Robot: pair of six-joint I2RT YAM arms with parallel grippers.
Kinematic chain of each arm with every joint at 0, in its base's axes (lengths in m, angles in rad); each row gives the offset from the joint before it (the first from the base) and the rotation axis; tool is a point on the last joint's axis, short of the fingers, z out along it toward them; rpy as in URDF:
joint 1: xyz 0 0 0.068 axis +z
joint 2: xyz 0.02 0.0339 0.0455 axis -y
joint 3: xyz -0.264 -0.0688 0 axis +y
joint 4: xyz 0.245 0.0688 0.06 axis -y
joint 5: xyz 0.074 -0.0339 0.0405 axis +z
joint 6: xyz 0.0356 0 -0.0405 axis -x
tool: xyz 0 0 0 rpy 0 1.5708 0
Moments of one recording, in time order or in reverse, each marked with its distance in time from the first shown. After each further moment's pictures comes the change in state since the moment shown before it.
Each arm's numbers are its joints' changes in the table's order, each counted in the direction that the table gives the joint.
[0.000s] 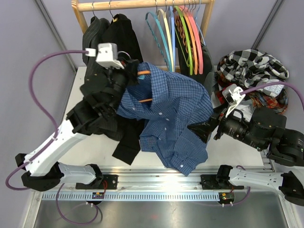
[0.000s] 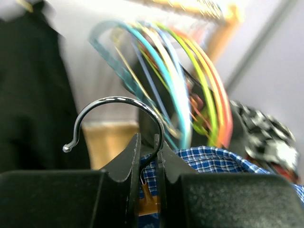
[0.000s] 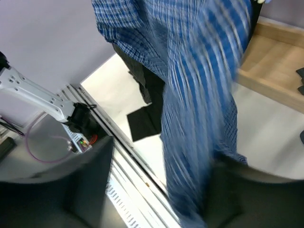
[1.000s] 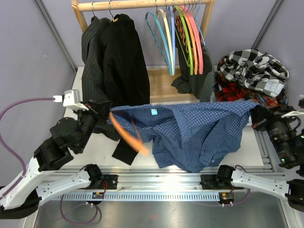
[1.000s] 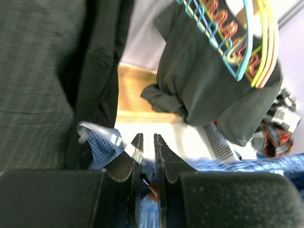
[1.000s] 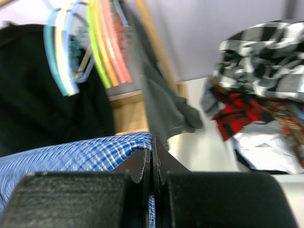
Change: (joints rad) left arm 0.019 0.581 0.497 -0.288 0.027 0.307; right arm 0.019 0.284 0.051 0.039 -0.778 0.019
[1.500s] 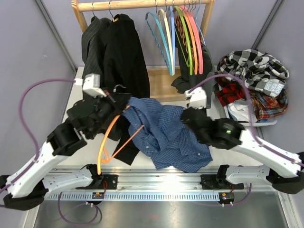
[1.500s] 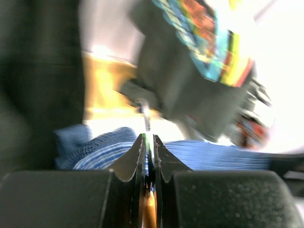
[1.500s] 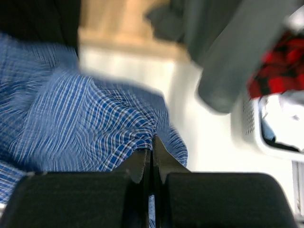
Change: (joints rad) left arm 0.025 -0.167 -0.109 0.035 -0.154 0.075; right arm -0.006 -0.515 0.121 -0.087 0.077 -0.145
